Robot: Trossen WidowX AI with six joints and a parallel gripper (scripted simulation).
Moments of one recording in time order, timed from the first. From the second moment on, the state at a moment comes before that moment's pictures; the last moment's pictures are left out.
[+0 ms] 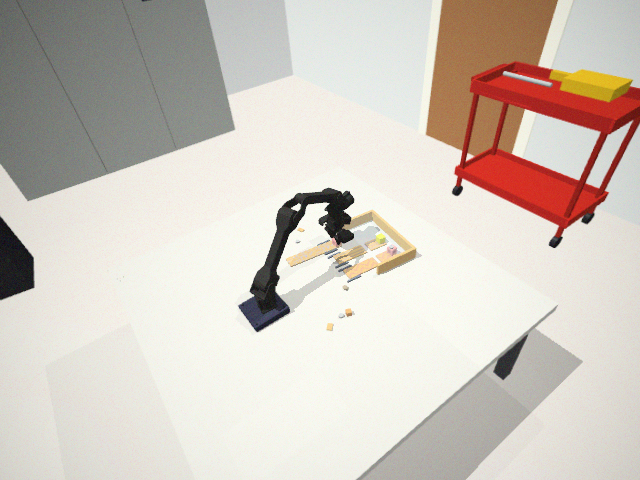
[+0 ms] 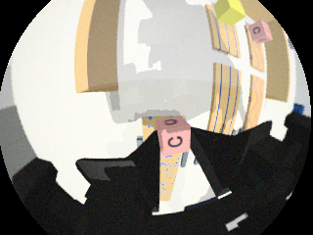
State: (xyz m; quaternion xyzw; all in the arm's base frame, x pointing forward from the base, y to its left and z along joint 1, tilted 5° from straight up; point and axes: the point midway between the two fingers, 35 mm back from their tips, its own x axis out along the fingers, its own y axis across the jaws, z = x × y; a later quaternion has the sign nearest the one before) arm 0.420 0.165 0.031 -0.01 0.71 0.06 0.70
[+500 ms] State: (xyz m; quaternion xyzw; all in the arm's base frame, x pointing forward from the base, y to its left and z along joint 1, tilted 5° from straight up) arm 0.403 0.157 0.042 -0.01 0.71 0.06 0.70
